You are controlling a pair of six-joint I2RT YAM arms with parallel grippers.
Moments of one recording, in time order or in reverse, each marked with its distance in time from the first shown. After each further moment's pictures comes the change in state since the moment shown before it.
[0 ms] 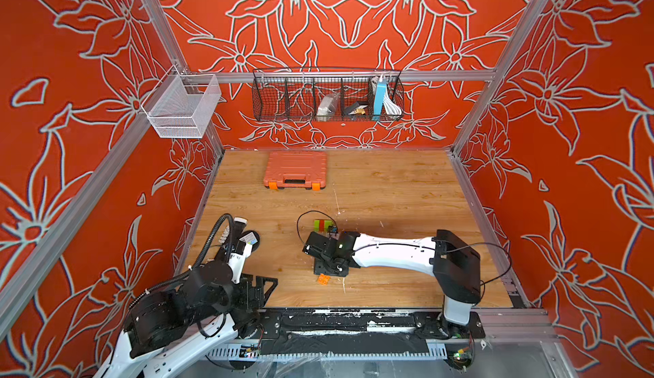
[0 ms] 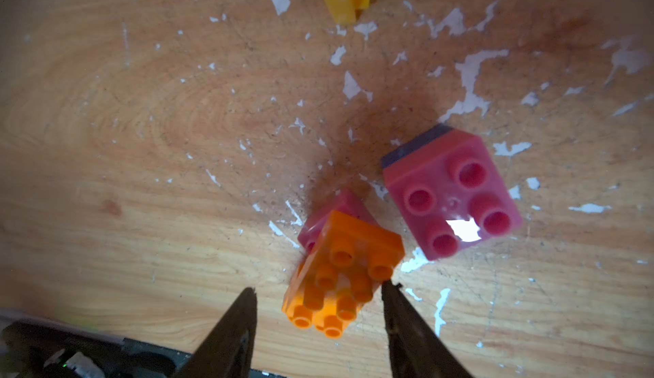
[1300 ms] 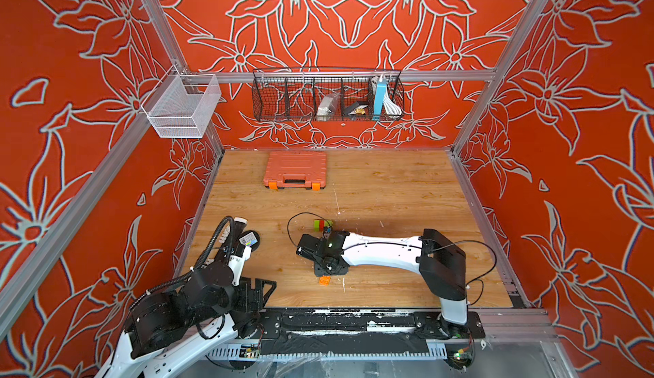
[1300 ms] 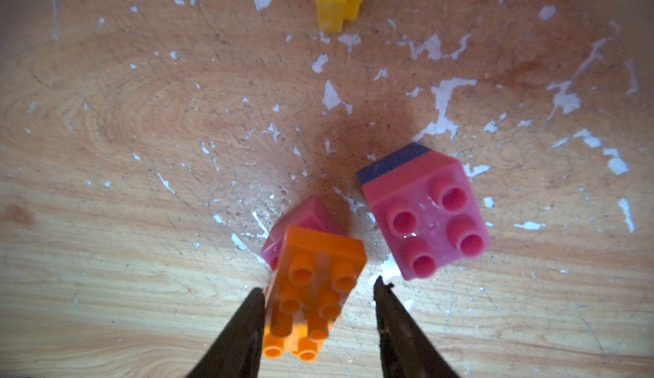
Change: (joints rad) left arm 0.000 -0.008 -0.016 -0.027 0.000 -0.015; right arm 0.016 0.093 0.116 -0.155 0.062 -0.103
